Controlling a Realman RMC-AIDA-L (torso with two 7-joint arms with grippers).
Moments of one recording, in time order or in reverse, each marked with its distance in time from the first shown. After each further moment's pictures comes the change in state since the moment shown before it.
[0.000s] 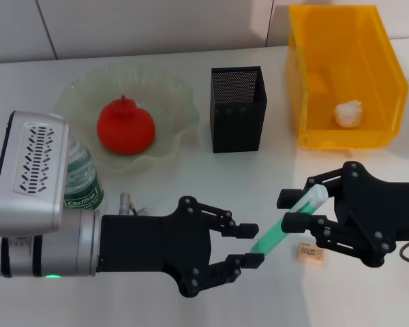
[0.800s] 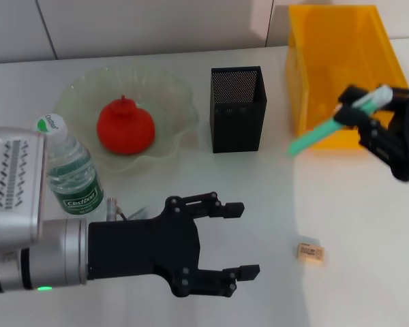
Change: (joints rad) left arm 0.042 0.000 -0.007 -0.057 -0.078 -0.001 0.087; right arm -0.071 0.000 0.143 0.000 0.223 0.079 -0.127
